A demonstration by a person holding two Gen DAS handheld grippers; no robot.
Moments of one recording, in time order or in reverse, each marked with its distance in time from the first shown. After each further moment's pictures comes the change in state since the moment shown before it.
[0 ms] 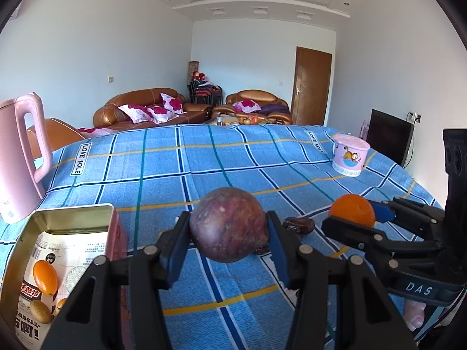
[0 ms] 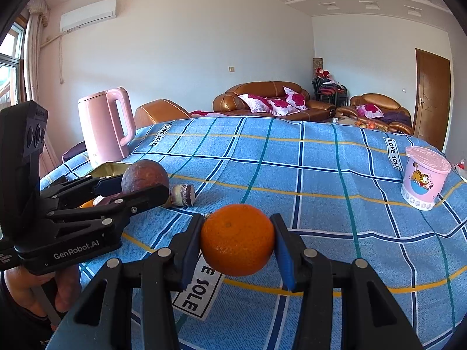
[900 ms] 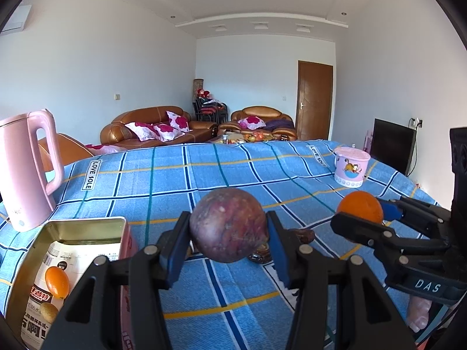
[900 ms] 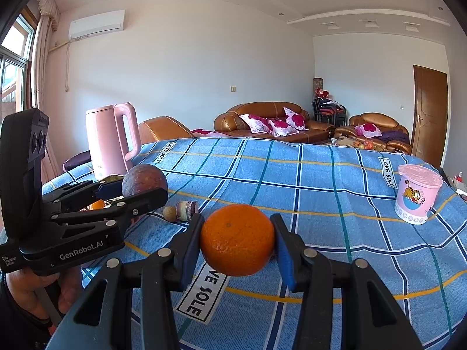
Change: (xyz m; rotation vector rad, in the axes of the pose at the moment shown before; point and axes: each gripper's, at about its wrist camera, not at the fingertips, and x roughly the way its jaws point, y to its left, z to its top) left arm -0.019 -0.006 -0.001 0.021 -0.095 0.038; right arm -0.020 0.004 -0.001 -0.027 -0.107 -0.006
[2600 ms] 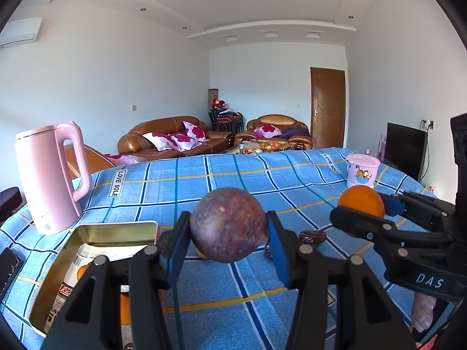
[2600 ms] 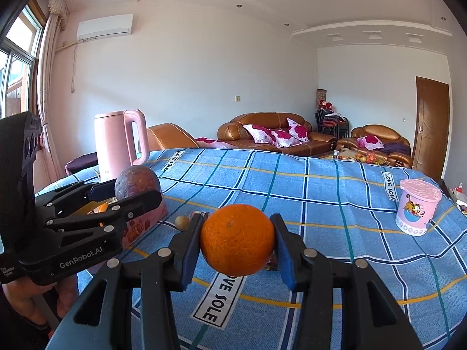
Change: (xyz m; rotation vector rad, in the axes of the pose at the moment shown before) left arm -0.034 0.009 0.001 0.007 -0.046 0.091; right arm -0.010 0.020 0.009 -0.025 -0.040 0.027
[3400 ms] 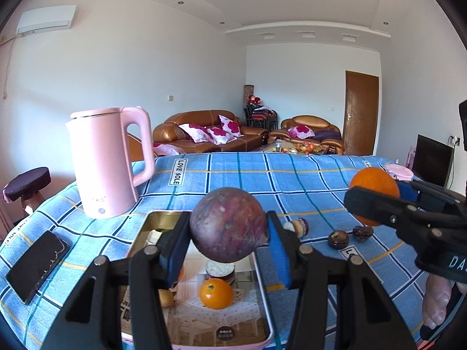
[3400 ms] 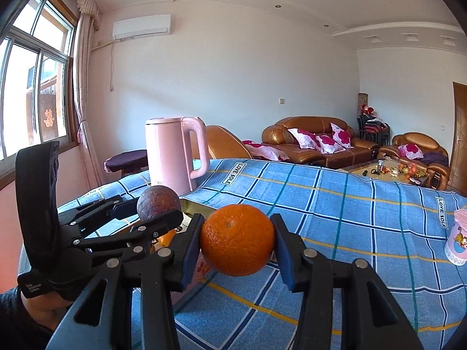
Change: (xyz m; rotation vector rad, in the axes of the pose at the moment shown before) left arm -0.032 0.085 -0.006 -0.089 0.025 0.161; right arm 0.025 0.080 0.036 -0.053 -0.002 0.209
